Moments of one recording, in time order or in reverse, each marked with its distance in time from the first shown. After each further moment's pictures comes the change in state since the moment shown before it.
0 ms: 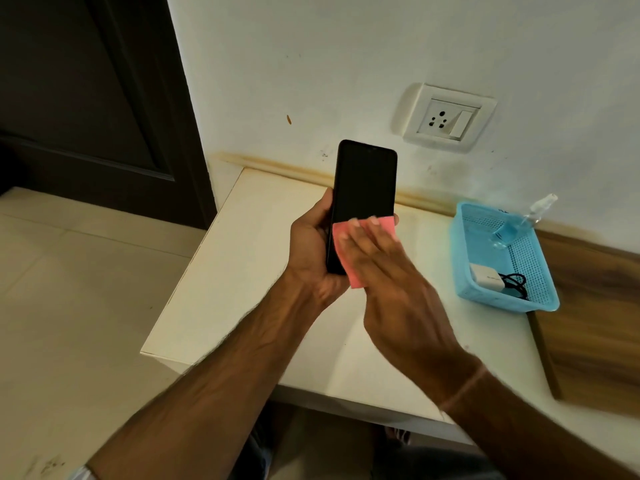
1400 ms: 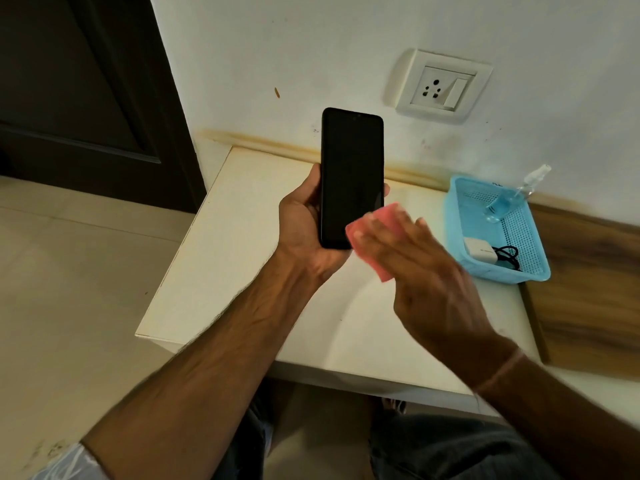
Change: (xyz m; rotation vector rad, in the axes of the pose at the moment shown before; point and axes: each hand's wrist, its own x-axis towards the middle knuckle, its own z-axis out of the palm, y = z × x) left_hand -0.004 -0.004 0.004 -0.089 0.012 0.029; right_hand -0.021 0.017 -0.019 -0.107 -0.016 -0.025
